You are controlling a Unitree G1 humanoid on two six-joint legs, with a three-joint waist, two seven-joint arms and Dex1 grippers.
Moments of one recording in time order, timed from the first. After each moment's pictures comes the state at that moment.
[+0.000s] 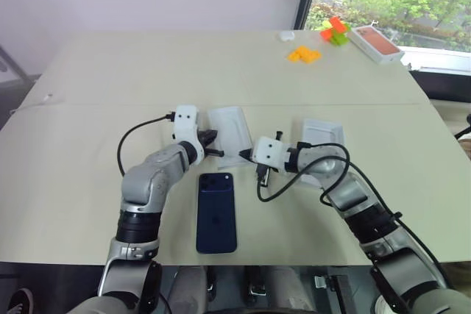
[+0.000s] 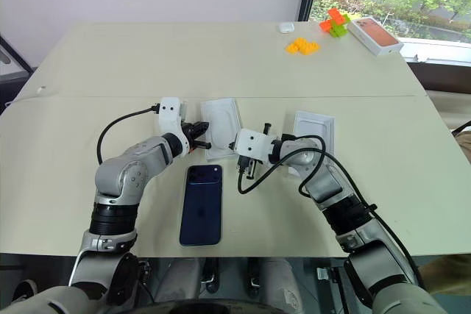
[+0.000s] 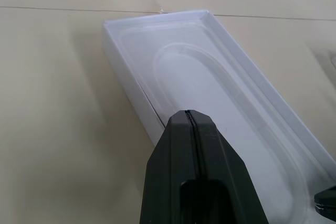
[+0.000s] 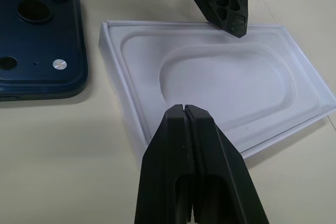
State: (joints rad) left arm -0.49 0.14 0.05 -0.11 -0.40 0.91 -0.16; right arm -0.52 -0.46 0.37 0.08 -0.11 0.11 0.83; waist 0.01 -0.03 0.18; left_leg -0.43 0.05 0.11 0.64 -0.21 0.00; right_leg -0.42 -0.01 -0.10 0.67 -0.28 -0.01
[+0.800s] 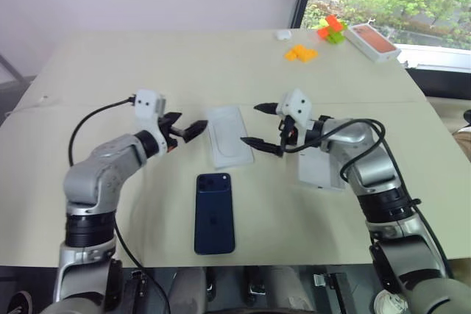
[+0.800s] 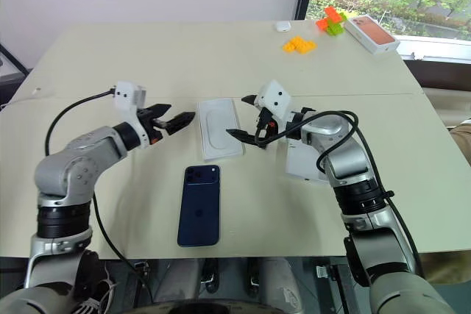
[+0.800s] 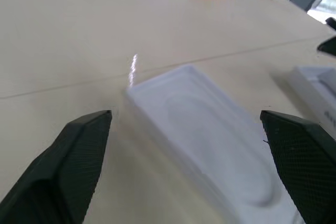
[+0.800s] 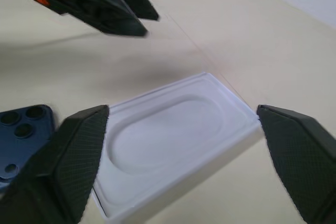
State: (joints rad) left arm -0.43 0.46 0.21 -0.21 -0.56 0.90 -0.49; right arm -0.61 -0.47 0.15 0.02 0.20 0.36 0.93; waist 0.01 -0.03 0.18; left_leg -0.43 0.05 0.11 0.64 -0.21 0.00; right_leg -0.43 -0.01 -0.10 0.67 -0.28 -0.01
